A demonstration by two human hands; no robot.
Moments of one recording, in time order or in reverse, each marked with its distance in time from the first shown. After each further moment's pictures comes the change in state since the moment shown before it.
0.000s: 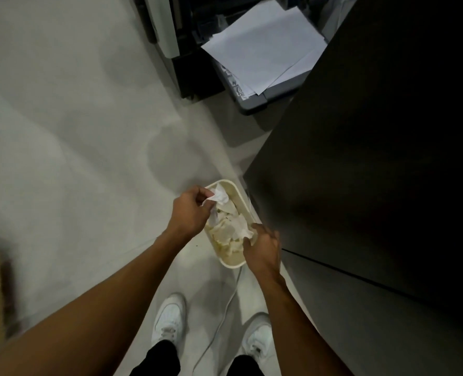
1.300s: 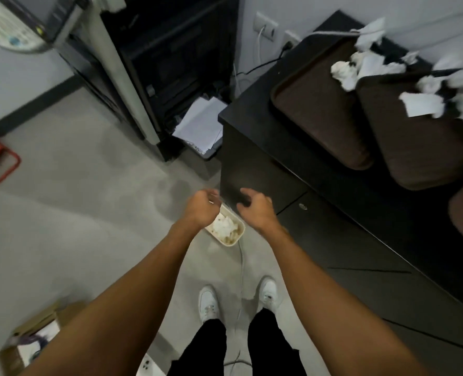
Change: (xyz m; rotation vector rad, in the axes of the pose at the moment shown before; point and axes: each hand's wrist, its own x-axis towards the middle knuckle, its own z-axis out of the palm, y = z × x) left_hand -0.236 0.255 -0.151 0.332 -0.304 0.213; right_hand -0.253 -0.153 -0.295 0.390 0.076 0.050
